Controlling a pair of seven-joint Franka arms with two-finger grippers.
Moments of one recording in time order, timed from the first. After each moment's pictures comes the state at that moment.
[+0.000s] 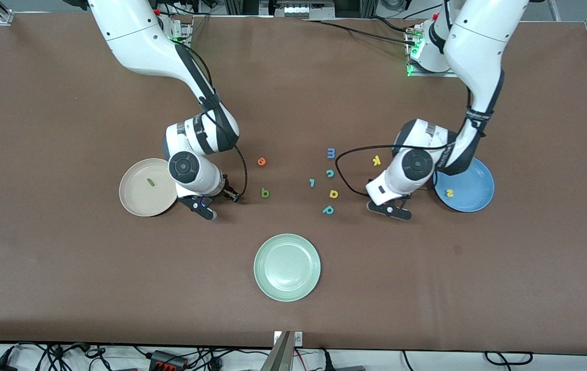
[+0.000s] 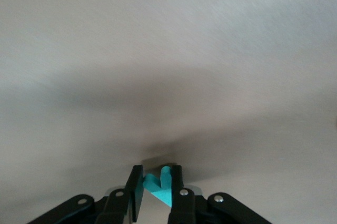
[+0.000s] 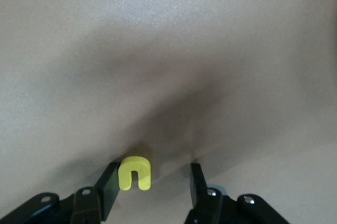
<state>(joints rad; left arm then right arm) -0.28 0.58 -0.07 -1.89 0.02 2.37 -0.07 0.56 0.68 -0.09 -1.75 0.23 2.33 0.88</state>
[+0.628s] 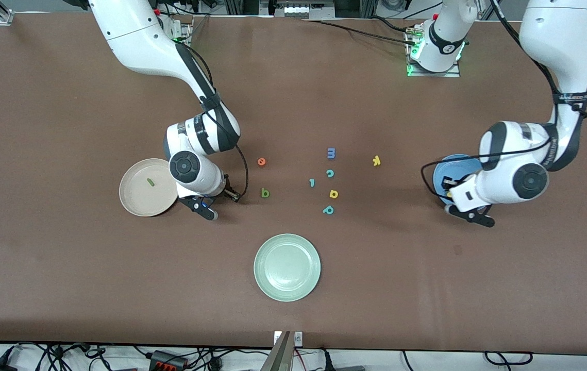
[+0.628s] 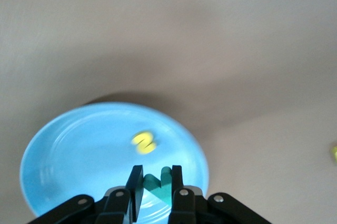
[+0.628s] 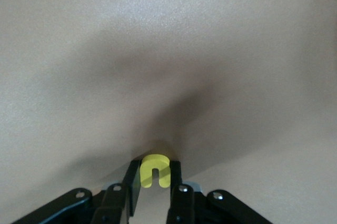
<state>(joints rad) 0.04 0.47 -0.07 -1.90 0.02 2.07 0.25 0.56 0.68 -0.09 -1.74 0.23 2.33 0.88</state>
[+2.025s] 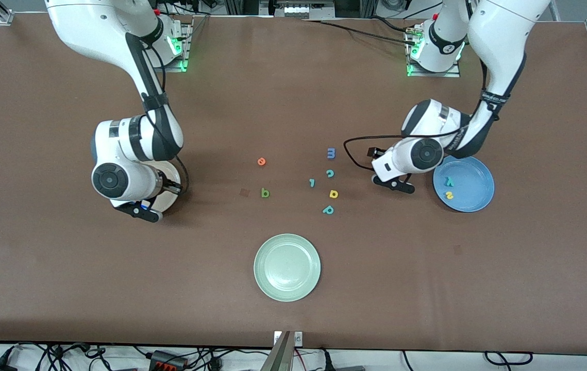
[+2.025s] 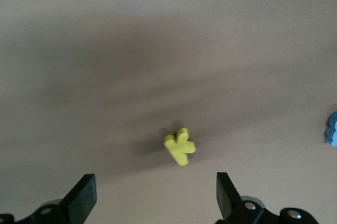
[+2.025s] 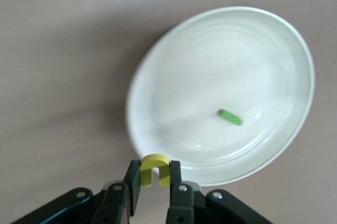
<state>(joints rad) -0.05 0.46 -0.38 -2.09 0.02 2.20 -0.20 0.53 0.55 -0.34 -1.78 0.17 1.96 0.44</state>
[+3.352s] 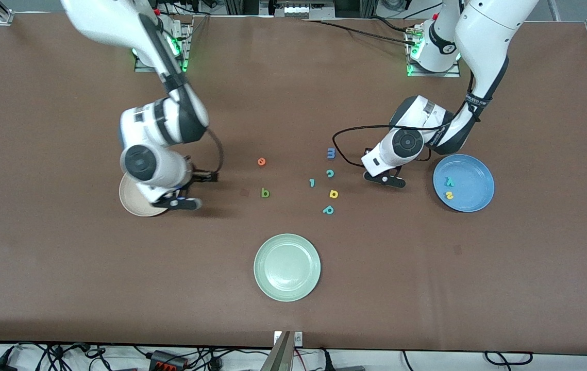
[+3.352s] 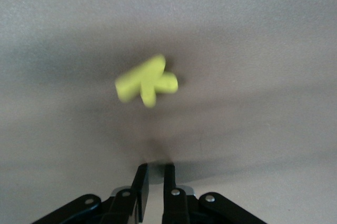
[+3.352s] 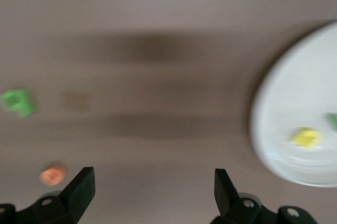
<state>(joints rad) -0.09 0.49 -0.37 -2.14 0.12 2.31 -0.32 0.60 0.50 -0.17 -1.77 0.20 2.05 0.32</state>
